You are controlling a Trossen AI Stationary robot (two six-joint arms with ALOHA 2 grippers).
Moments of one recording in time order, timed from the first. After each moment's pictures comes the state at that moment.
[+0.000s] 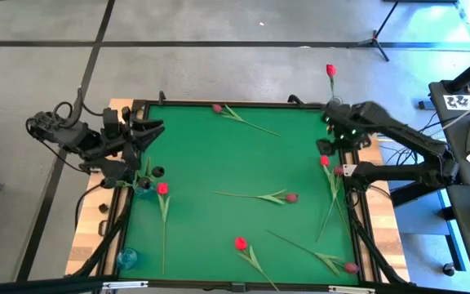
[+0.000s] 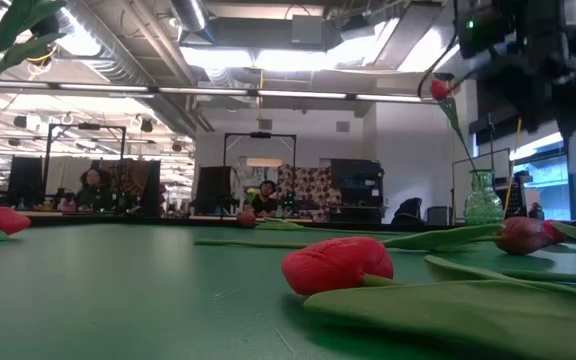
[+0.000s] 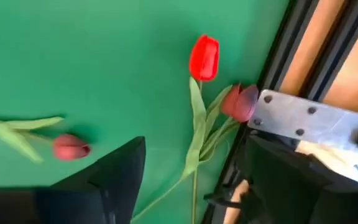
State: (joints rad) left arm -0.46 0.70 1.02 -0.21 -0.88 -0.24; right arm -0.60 1.07 1.04 -1.52 -0.10 0.73
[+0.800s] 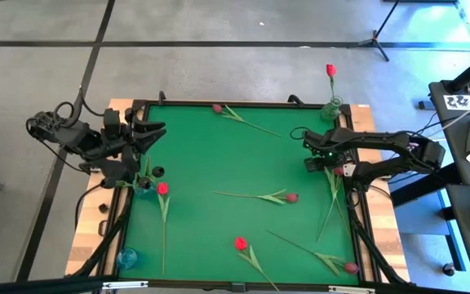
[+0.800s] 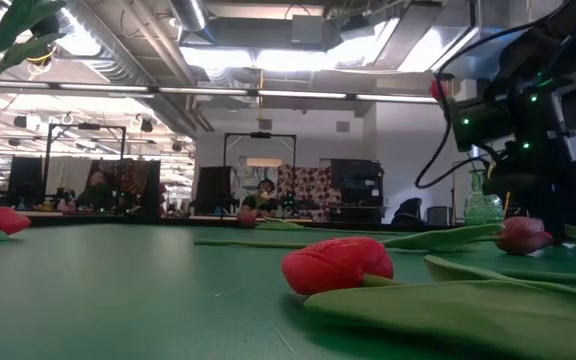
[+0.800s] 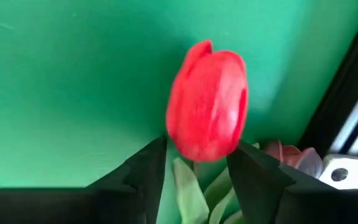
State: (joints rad) left arm -0.46 0.71 1.02 -0.17 -0.82 -0.26; right arm -0.52 1.28 0.56 -0.96 0.02 0.83
